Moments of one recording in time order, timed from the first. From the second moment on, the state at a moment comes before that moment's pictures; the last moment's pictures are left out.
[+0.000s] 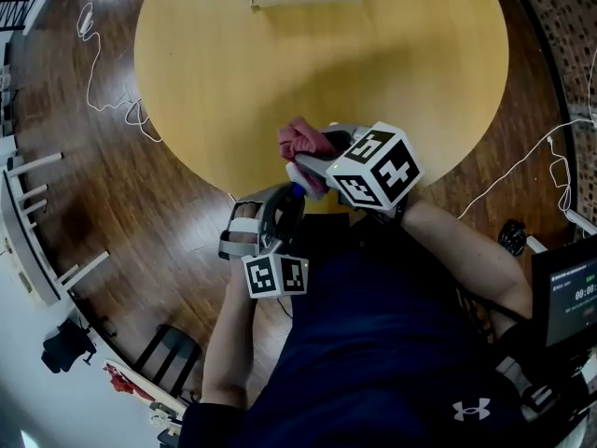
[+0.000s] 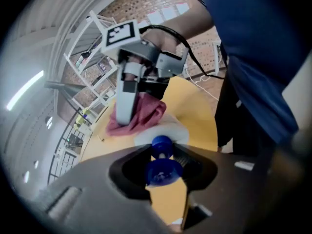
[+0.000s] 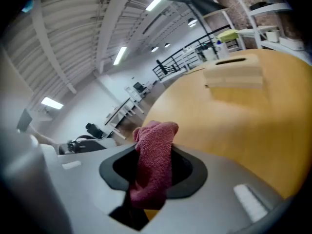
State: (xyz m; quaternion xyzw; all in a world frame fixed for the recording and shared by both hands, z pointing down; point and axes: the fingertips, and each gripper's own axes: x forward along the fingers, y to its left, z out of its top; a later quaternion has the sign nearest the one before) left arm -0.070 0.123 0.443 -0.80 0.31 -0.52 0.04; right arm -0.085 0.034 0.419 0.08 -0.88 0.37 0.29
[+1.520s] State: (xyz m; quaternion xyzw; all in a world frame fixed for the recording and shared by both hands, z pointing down) left arm -0.096 0.101 0.434 -0.70 0.46 -0.14 -0.53; right arm -0.059 0.067 0.404 0.07 -0.94 0.27 0.22
